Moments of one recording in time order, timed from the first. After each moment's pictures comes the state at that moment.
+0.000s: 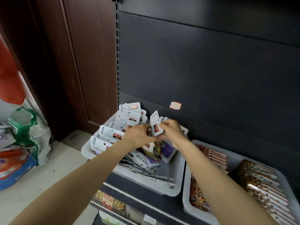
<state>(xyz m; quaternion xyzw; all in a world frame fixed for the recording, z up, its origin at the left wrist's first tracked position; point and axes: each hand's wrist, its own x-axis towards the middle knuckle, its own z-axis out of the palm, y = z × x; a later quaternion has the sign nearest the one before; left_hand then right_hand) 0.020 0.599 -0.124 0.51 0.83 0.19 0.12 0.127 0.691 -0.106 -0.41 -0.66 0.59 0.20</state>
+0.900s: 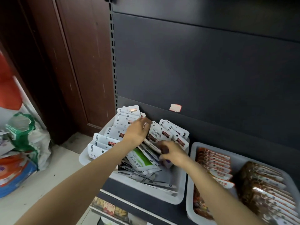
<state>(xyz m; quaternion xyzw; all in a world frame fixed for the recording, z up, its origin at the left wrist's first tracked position) 0.001 0.624 -0.128 0.47 0.78 0.37 0.15 0.157 0.706 -0.162 -0.33 -0.86 0.39 0.00</state>
